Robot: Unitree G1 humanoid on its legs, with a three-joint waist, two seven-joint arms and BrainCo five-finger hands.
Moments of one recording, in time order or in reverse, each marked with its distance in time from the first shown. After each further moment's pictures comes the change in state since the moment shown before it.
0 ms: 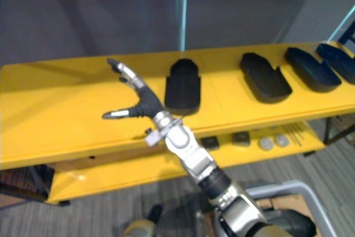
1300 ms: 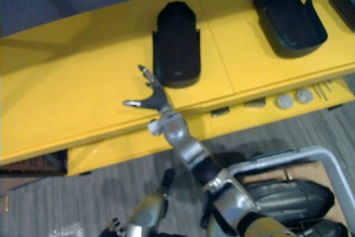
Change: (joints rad) left arm -0.053 0.040 -0.330 -0.182 -0.278 0.023 -0.158; right arm -0.081 0.052 -0.100 0.265 -0.083 0.013 -0.246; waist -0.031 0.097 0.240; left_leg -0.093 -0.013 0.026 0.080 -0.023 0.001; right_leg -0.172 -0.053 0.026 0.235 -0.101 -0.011
